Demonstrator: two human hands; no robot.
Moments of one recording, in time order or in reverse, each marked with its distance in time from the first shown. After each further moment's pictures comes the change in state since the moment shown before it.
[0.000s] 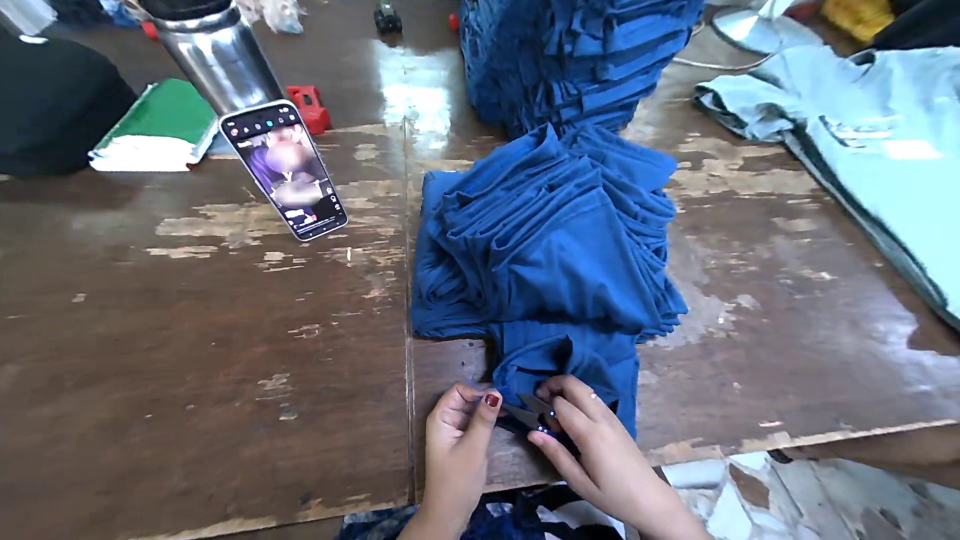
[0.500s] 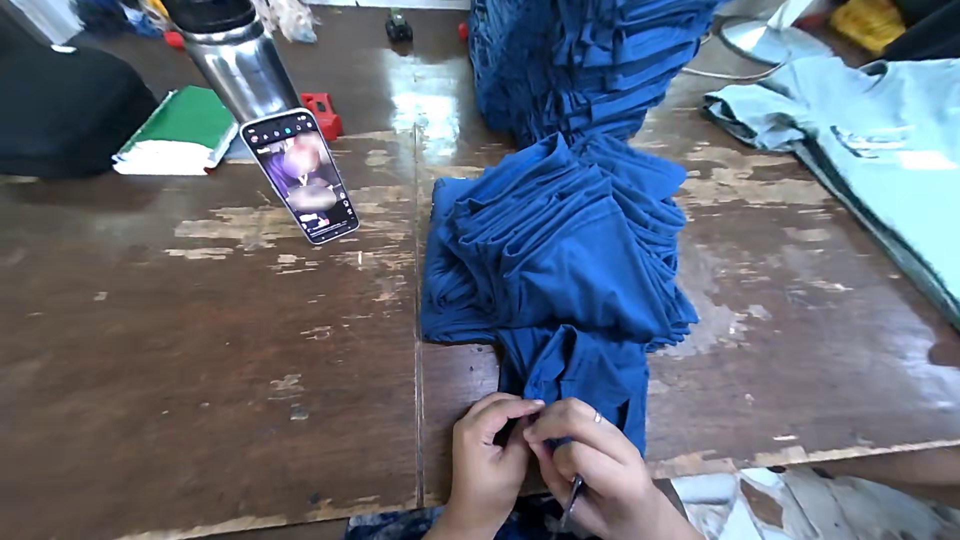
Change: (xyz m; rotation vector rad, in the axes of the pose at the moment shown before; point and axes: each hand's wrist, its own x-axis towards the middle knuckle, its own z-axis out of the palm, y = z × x) left_hand 0.001 -0.013 0.003 0.388 -0.160 0.318; right_hand 0.027 -0.026 0.002 0.246 0.223 -0.382
